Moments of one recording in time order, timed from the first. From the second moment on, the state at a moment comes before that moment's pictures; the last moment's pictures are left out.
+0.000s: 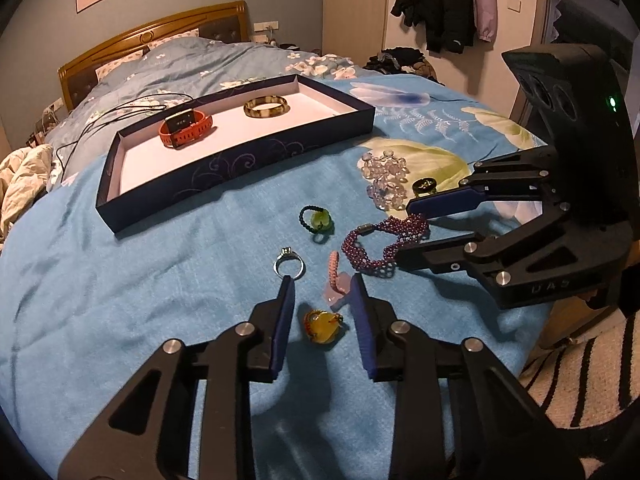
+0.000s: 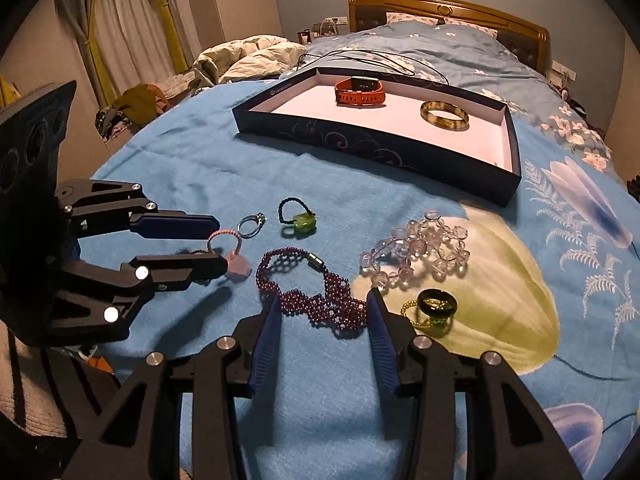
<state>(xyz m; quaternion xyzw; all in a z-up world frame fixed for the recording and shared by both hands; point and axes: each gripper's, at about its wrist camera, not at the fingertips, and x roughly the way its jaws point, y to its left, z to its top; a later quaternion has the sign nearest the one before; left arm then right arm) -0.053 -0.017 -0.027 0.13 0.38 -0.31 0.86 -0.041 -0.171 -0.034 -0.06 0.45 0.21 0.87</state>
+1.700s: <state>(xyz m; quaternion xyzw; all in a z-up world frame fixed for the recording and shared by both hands) 0.012 -0.013 0.025 0.10 0.33 -0.27 0.90 0.003 -0.187 0.035 -0.04 0.36 0.22 0.91</state>
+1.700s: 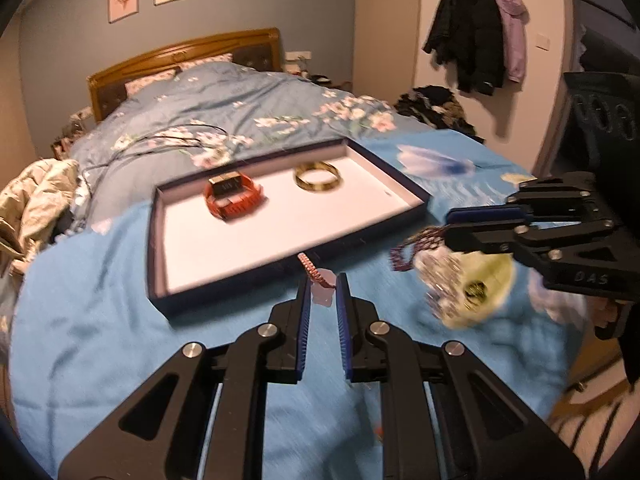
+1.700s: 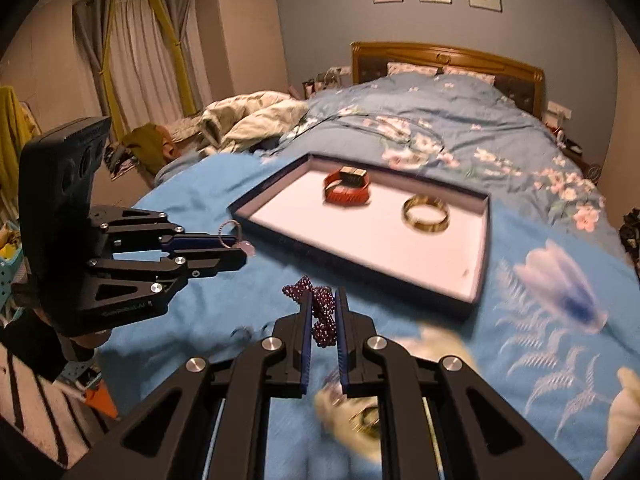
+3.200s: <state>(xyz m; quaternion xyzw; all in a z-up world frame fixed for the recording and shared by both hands) 0.197 -0.037 -0.026 0.09 0.42 -0.14 0.89 0.148 -0.199 -0.010 -0.05 0.42 0.15 0.89</state>
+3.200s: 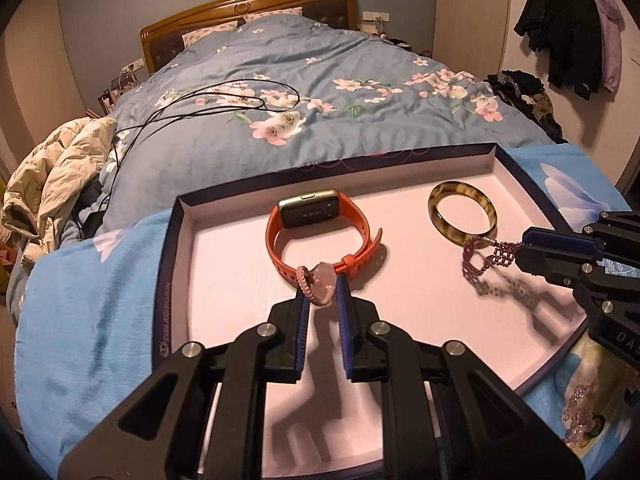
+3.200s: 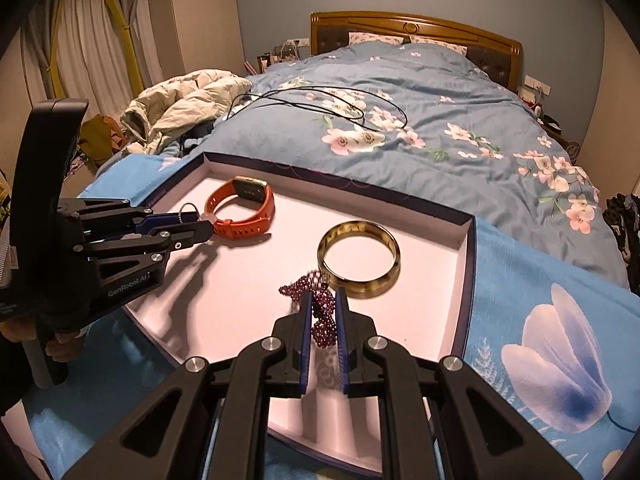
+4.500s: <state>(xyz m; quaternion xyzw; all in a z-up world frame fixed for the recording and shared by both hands) 0.113 -0.016 0.015 0.06 0.34 -0.10 0.93 0.090 -0.203 0.012 -0.03 0.38 0.15 0.91</state>
